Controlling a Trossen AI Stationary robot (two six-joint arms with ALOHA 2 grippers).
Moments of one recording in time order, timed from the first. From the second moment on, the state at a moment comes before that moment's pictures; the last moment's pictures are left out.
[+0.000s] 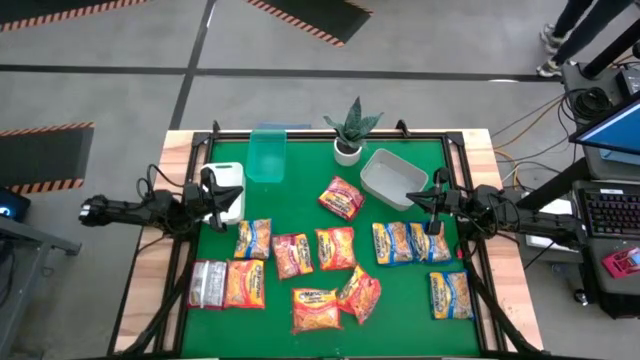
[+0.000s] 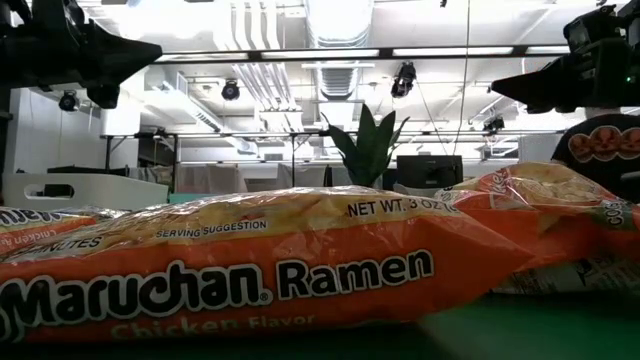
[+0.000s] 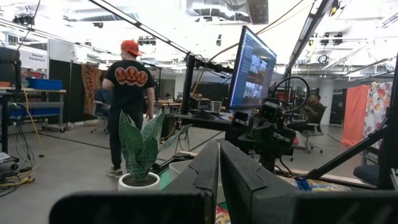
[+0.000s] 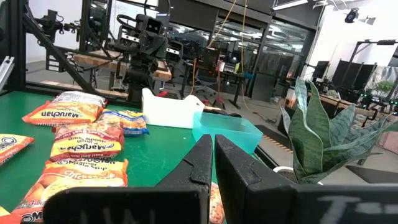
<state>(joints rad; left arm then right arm) -0.12 0.01 0.02 0.30 -0.44 0.04 -0.17 0.05 0.02 0.11 0.00 -0.24</state>
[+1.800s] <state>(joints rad) -0.12 0.07 0.02 0.83 -0.44 0.05 -0.17 0.05 0.02 0.11 0.05 0.42</state>
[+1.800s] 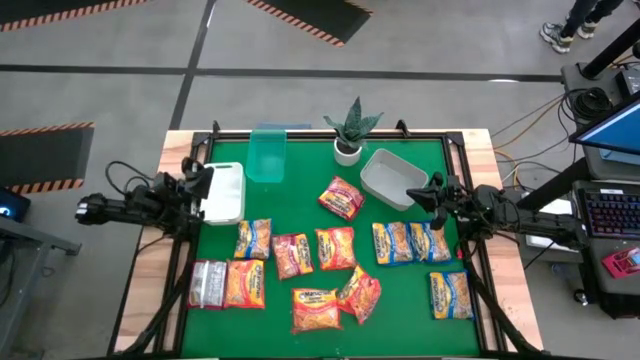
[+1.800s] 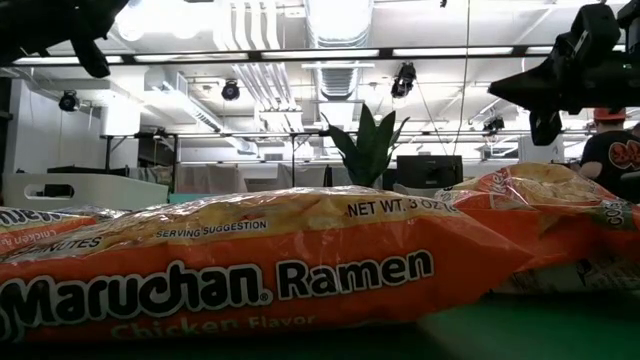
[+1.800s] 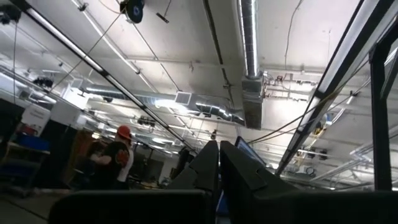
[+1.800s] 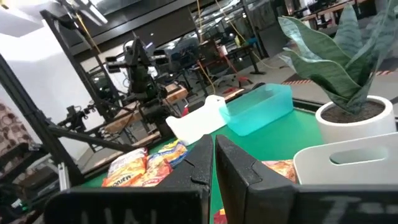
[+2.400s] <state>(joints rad) -0.12 0.08 0.02 0.84 -0.43 0.13 -0.17 0.24 0.02 0.48 0.16 0.43</state>
